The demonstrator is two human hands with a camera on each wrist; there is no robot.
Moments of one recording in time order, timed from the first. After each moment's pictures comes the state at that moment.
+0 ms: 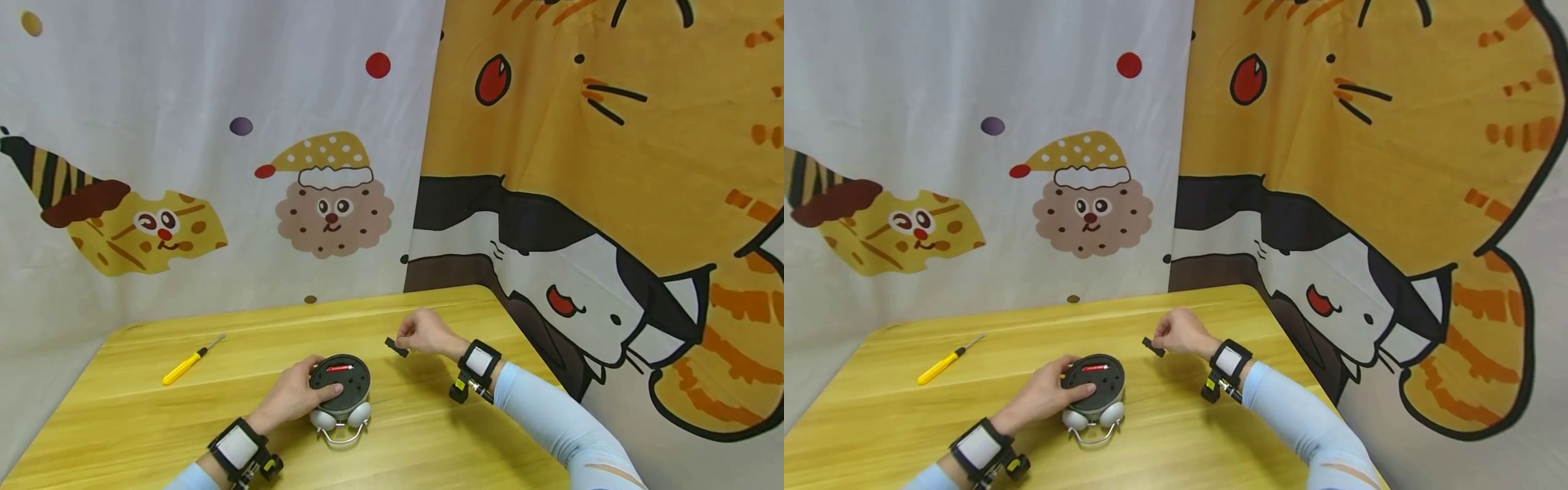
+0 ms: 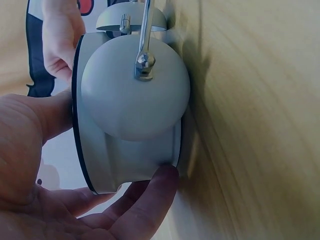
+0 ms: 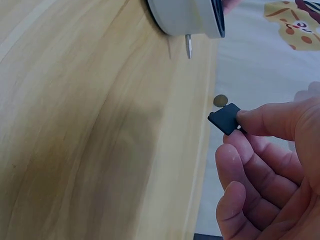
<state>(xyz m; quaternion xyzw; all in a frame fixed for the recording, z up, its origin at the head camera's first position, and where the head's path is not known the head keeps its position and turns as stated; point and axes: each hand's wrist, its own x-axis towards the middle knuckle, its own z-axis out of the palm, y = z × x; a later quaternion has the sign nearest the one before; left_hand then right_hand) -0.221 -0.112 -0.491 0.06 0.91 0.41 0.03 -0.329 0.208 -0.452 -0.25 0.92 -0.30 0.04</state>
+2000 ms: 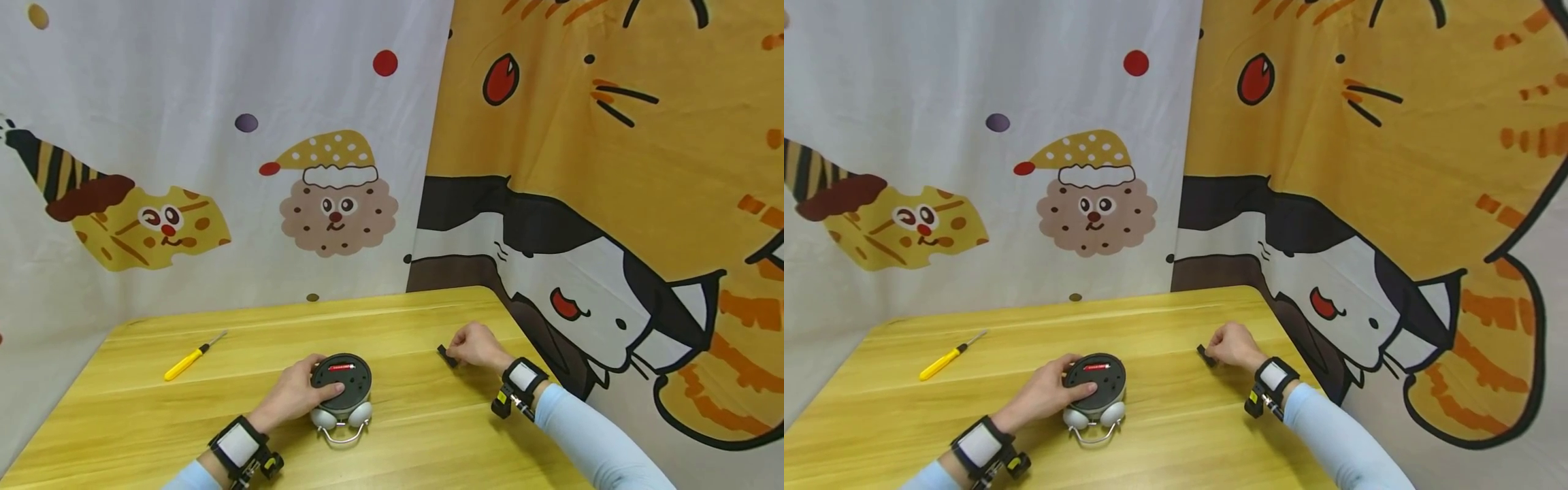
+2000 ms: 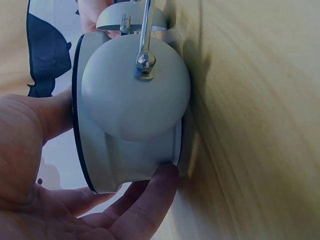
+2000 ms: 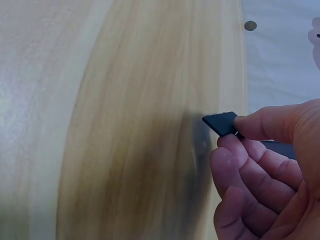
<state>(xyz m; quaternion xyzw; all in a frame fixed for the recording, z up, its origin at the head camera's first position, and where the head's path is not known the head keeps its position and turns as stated) -0.223 -0.113 -0.494 0.06 0.91 0.41 0.03 -0.328 0.305 -0.492 -0.06 0.96 -0.29 0.04</state>
